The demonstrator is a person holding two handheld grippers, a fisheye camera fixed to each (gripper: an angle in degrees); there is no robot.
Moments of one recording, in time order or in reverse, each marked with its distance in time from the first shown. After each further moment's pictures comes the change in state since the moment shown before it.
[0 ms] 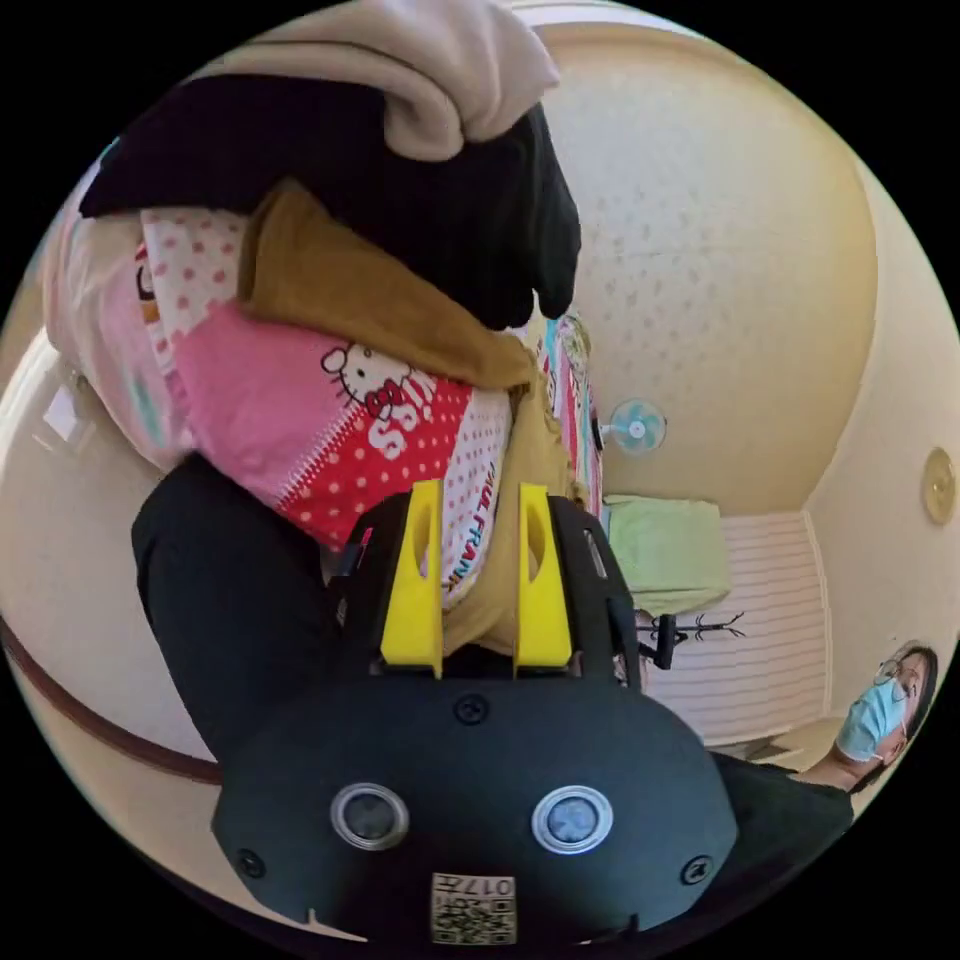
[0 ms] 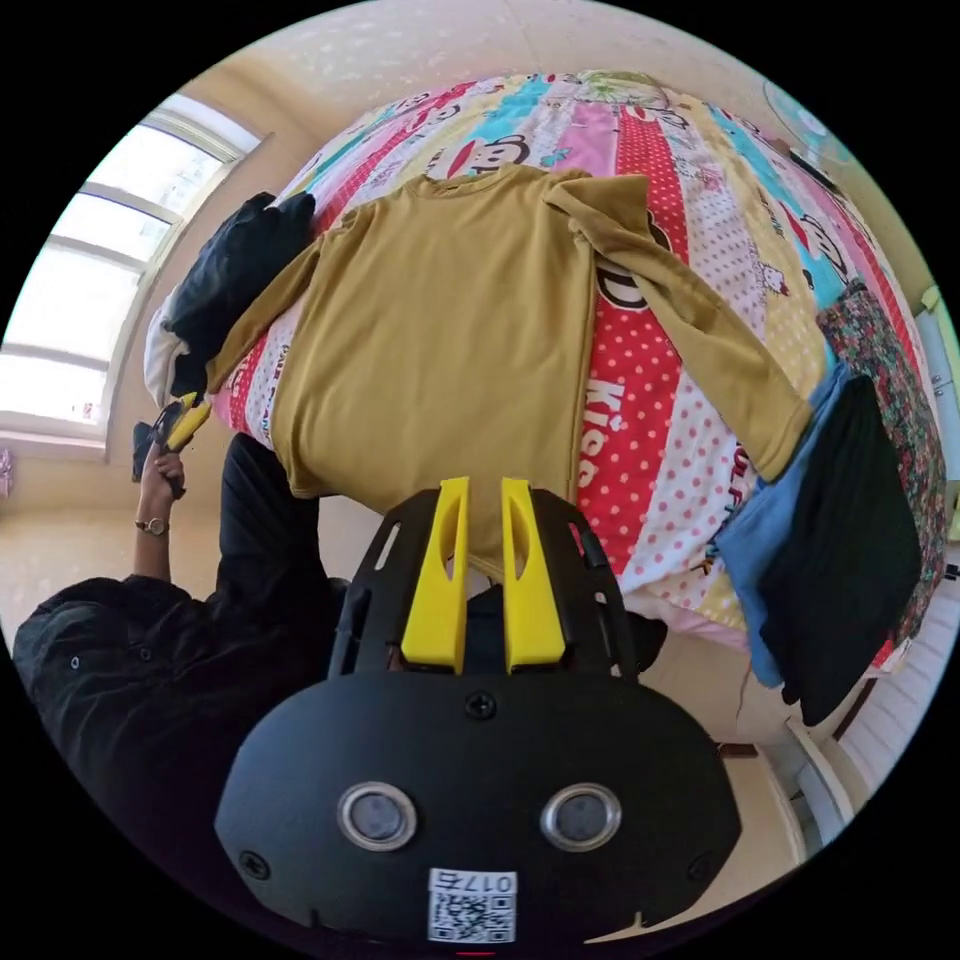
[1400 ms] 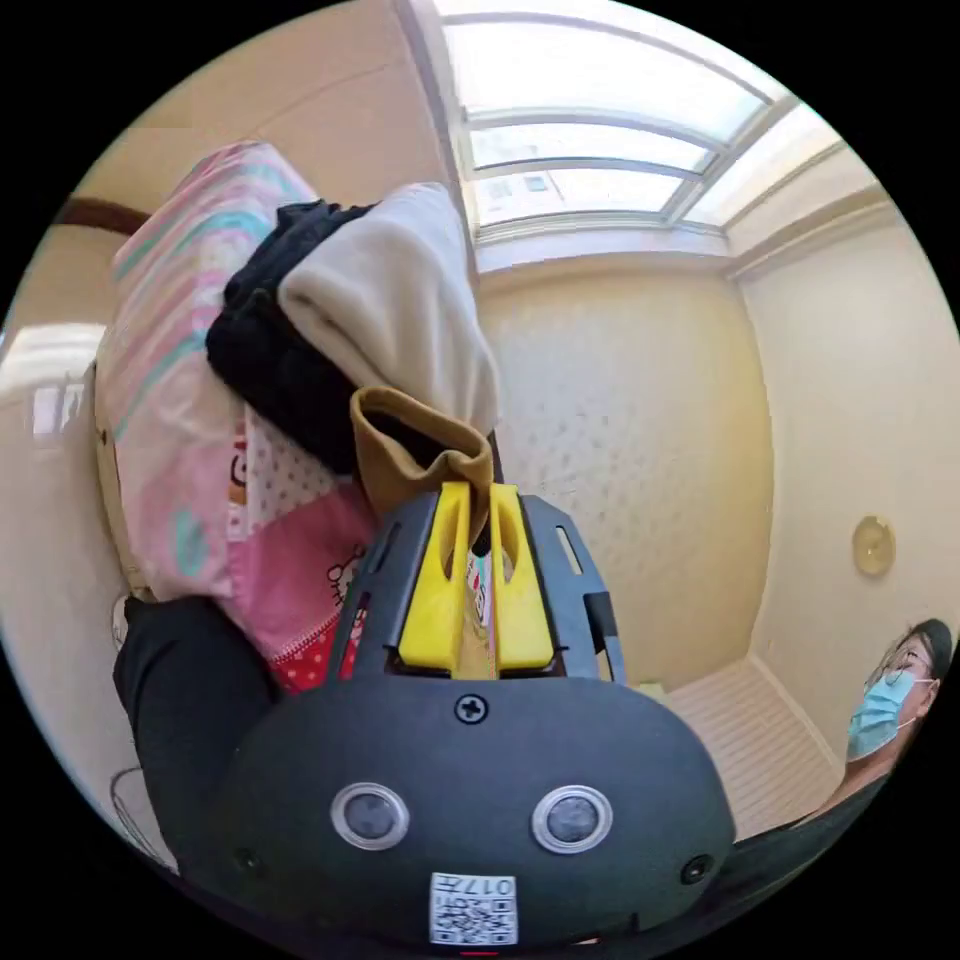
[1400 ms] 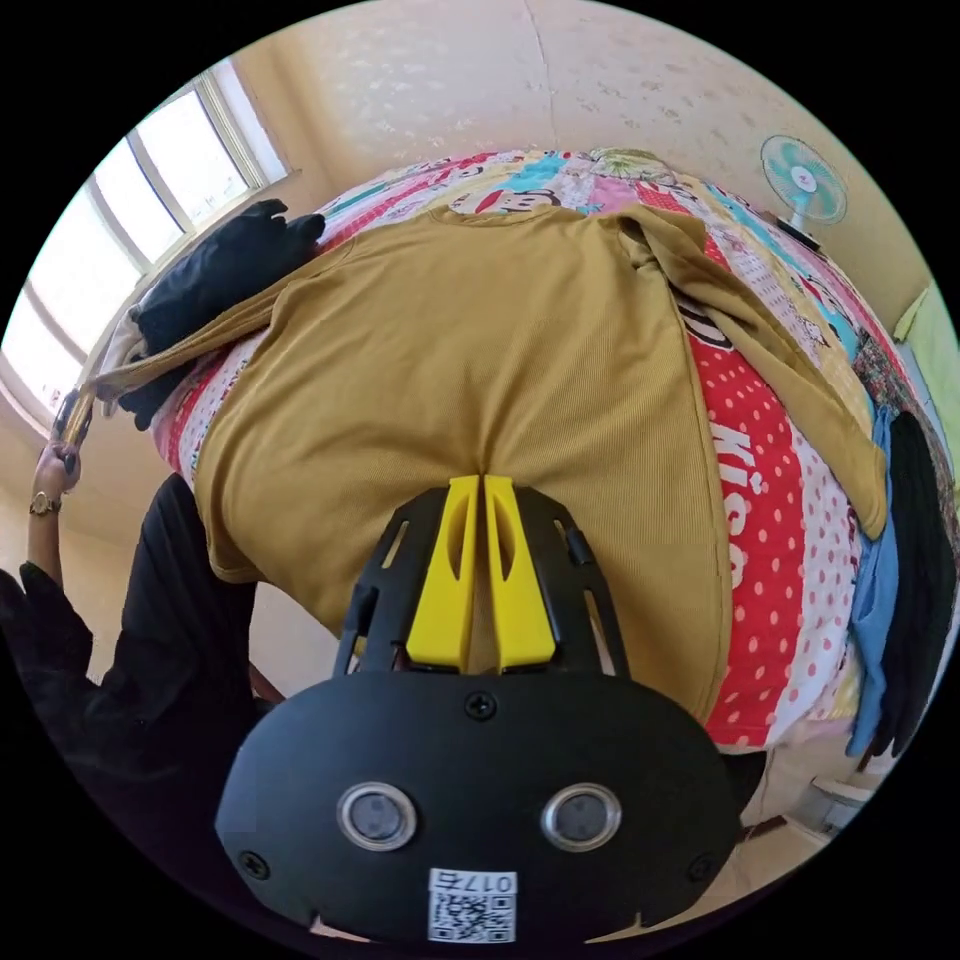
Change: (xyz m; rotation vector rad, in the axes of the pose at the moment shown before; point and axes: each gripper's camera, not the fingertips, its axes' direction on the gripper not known) left arm -0.035 0.044 -0.076 0.654 0.207 -0.024; right arm -0.020 0.084 0.126 0.327 0.105 -0.047
